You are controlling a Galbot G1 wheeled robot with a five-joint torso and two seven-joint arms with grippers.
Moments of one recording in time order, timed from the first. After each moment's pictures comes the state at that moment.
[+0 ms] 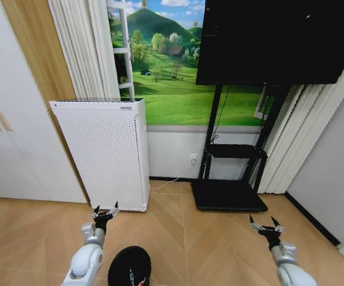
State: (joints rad) left arm 1.29 -1.30 -0.56 -1.78 -0.44 0.13 -0.16; right arm -1.38 1.06 0.75 1.43 0.38 0.21 0.02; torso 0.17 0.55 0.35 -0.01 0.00
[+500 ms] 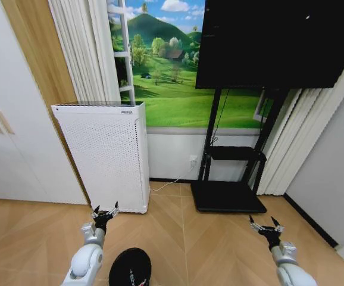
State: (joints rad) left arm 1.29 -1.30 -0.56 -1.78 -0.44 0.13 -0.16; right arm -1.38 1.06 0.75 1.43 0.38 0.21 0.02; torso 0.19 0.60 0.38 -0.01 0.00
